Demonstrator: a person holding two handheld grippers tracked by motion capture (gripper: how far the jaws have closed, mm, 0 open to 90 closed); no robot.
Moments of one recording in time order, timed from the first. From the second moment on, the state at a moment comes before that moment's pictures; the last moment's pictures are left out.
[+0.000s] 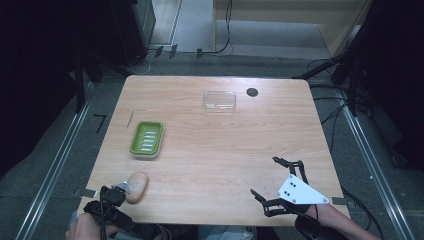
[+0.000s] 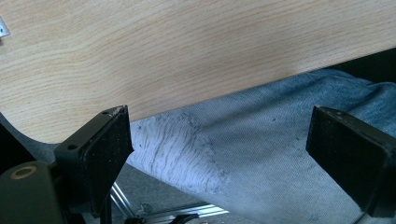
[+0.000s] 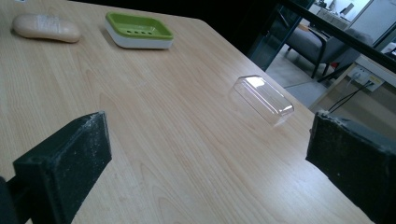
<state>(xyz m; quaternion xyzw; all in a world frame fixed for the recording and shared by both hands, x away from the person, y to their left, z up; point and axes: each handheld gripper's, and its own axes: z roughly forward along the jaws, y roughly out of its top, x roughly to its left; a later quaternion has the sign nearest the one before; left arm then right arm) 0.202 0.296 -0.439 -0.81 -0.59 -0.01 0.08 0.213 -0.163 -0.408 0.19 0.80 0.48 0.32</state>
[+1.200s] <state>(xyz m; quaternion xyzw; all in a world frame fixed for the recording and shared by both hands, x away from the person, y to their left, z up) 0.215 0.291 -0.418 -0.80 -0.59 -0.03 0.02 0.214 -0.160 -0.408 0.18 0.80 0.48 0.32</state>
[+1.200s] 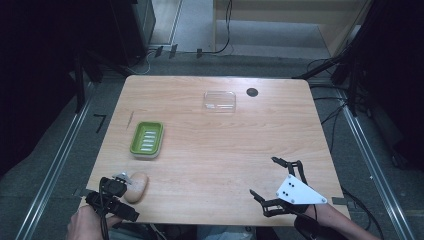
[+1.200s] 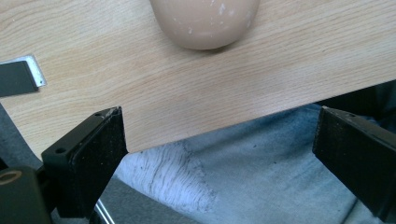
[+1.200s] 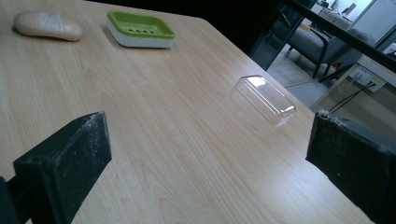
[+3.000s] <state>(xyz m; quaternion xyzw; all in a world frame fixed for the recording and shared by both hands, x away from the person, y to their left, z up) 0.271 0.288 -0.425 -0.79 -0.62 -0.02 0.00 0.216 -0.152 -0.407 0.17 0.81 0.47 0.31</state>
